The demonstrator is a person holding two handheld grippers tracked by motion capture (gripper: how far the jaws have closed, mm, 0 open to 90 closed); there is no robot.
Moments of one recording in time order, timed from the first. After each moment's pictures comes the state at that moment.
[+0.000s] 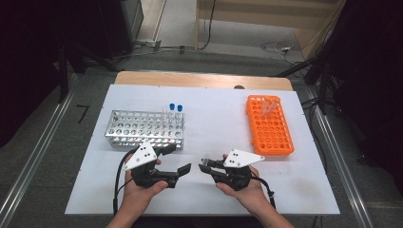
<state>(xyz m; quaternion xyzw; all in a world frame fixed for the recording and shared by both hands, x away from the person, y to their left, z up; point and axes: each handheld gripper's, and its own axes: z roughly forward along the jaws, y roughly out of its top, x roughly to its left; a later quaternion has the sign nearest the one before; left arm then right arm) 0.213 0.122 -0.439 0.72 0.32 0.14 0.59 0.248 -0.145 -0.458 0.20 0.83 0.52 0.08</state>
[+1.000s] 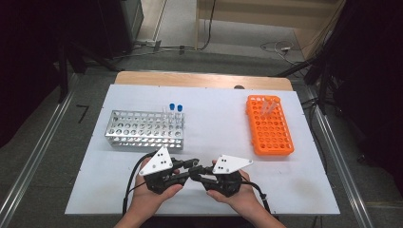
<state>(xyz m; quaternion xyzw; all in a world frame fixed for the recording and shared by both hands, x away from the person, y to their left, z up) 0.210 0.095 -0.443 0.76 0.26 0.12 0.59 0.236 -0.124 -0.460 0.17 0.84 0.51 0.06</state>
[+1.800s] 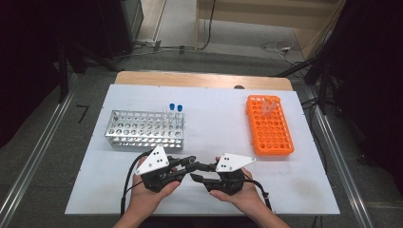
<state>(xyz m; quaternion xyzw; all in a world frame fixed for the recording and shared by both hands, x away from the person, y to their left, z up) 0.212 0.103 -0.442 0.75 0.27 0.13 0.59 0.241 -0.131 -0.459 0.17 0.84 0.51 0.05</state>
